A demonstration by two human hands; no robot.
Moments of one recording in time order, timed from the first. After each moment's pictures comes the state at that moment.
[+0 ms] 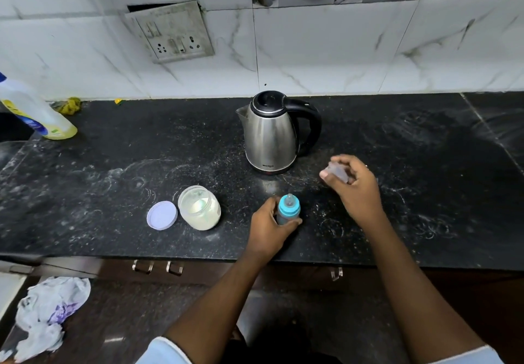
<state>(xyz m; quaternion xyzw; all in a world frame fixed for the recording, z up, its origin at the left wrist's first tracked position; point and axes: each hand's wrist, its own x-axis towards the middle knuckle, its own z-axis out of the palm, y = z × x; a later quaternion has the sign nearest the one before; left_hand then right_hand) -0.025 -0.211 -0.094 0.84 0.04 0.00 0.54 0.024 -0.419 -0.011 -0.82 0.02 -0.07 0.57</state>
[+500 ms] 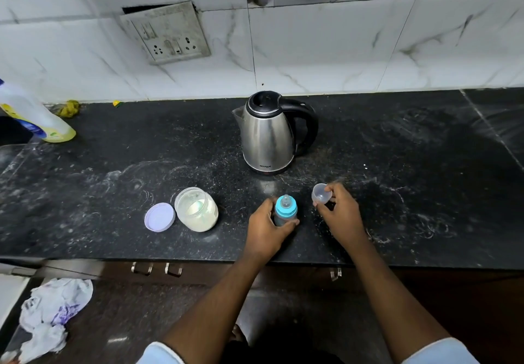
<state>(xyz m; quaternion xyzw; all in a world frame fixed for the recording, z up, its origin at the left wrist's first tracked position) -0.025 -0.214 -0.090 0.85 0.04 0.00 0.53 0.014 -0.420 -0.091 -0.91 0.02 -0.04 0.42</state>
